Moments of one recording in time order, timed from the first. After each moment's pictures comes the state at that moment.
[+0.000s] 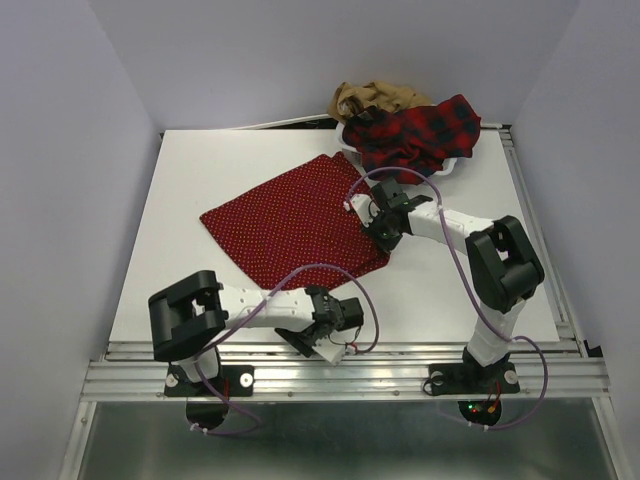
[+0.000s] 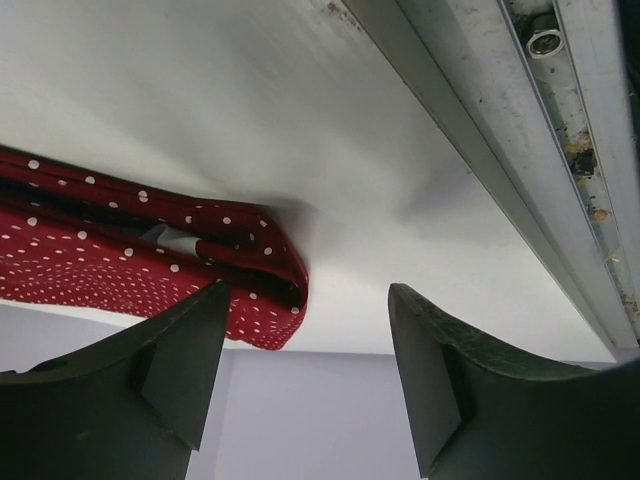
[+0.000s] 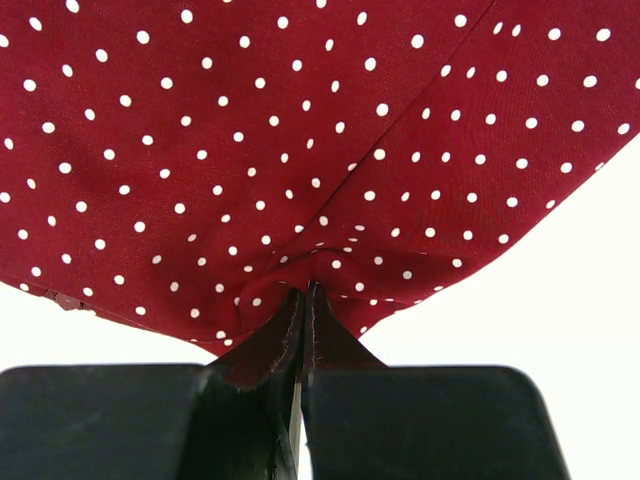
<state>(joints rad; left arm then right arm) -1.30 1.62 0.93 -0.95 -0.35 0.93 0.50 1.84 1.22 -0.51 -0.12 -0.43</state>
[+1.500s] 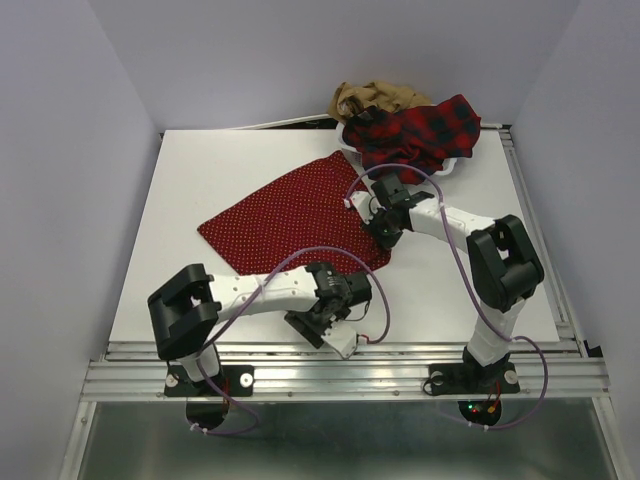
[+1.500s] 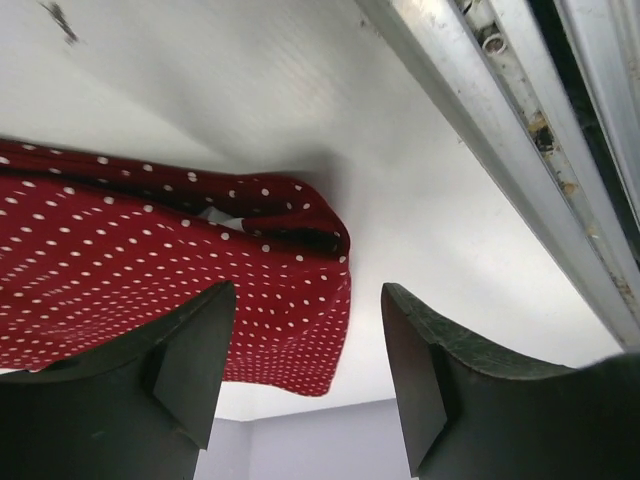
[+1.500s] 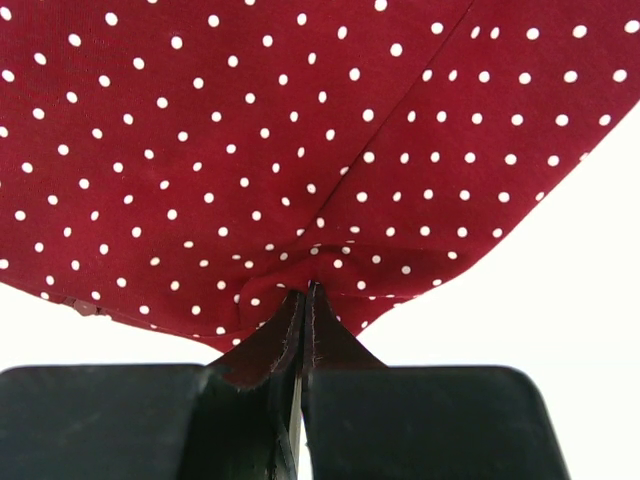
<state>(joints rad) -1.20 1.65 1.13 -1.11 -0.13 1.09 0.48 1.85 1.25 -0.53 -0.14 -0.45</state>
